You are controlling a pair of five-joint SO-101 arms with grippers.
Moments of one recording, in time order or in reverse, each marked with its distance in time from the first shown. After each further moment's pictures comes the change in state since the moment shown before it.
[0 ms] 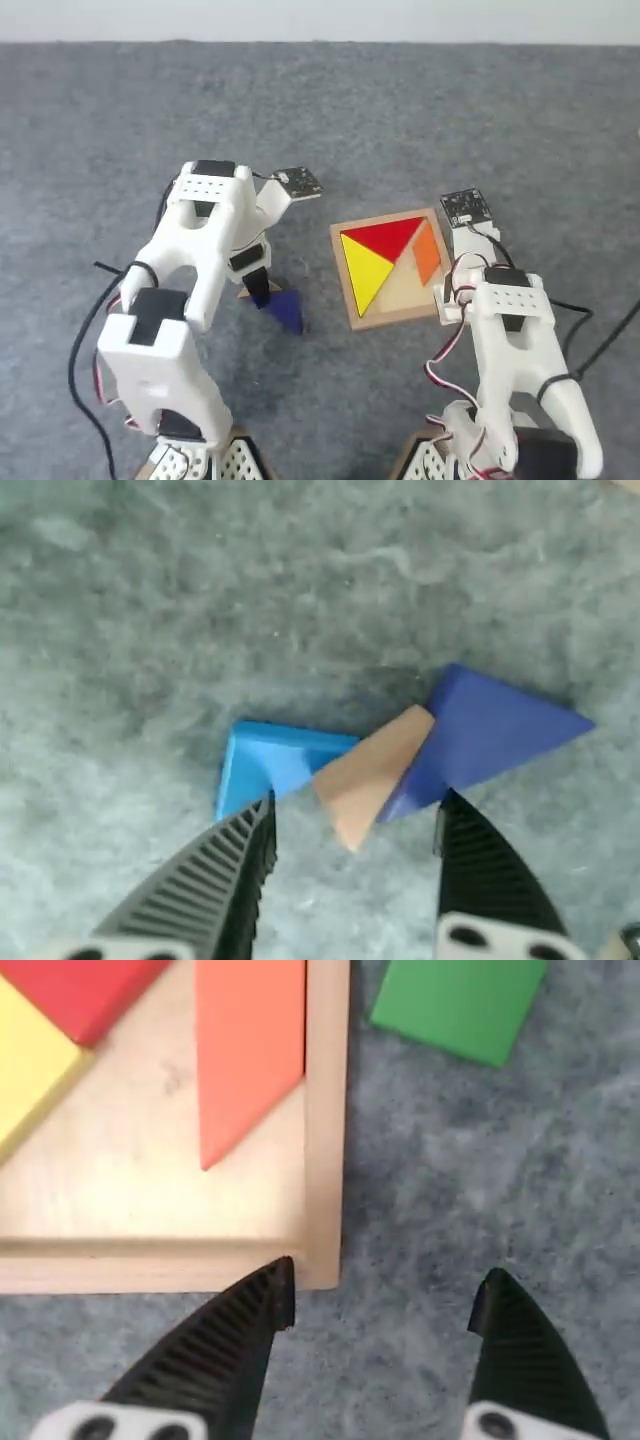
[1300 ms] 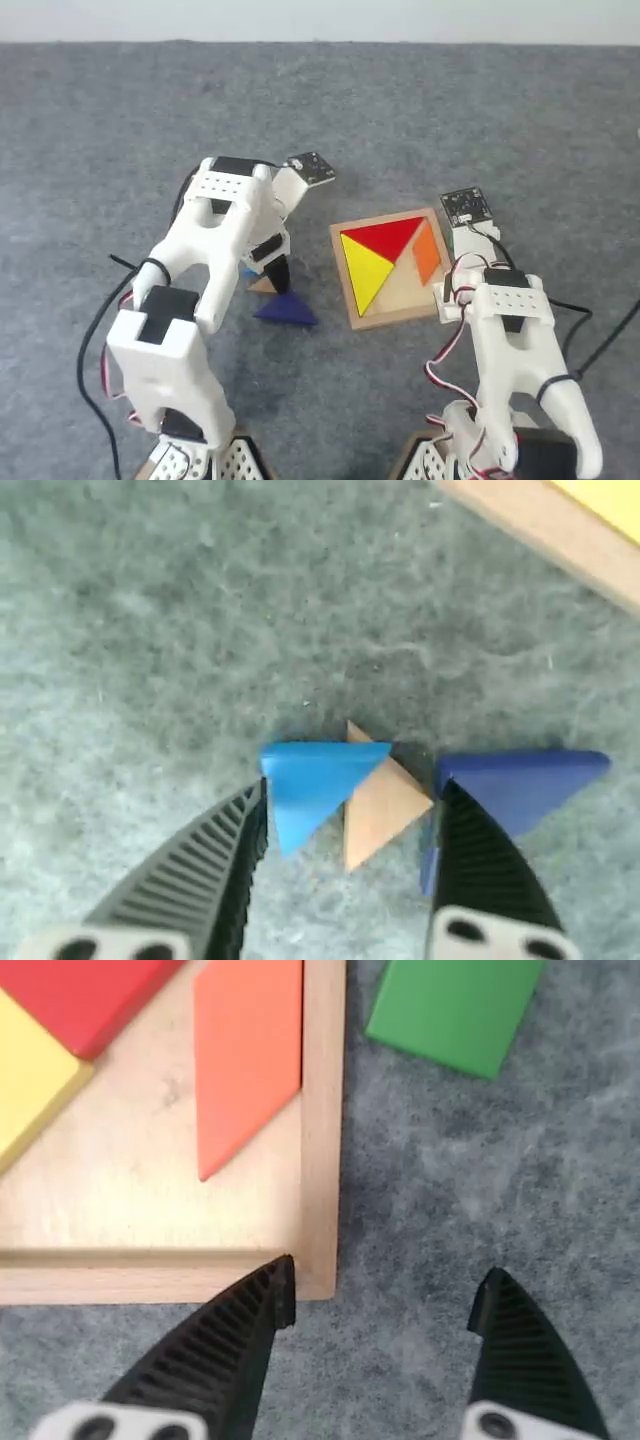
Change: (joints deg) left arm 4.0 0.3 -2.8 -3.3 9.5; right arm 0.0 -0.2 0.4 -1.4 0.0
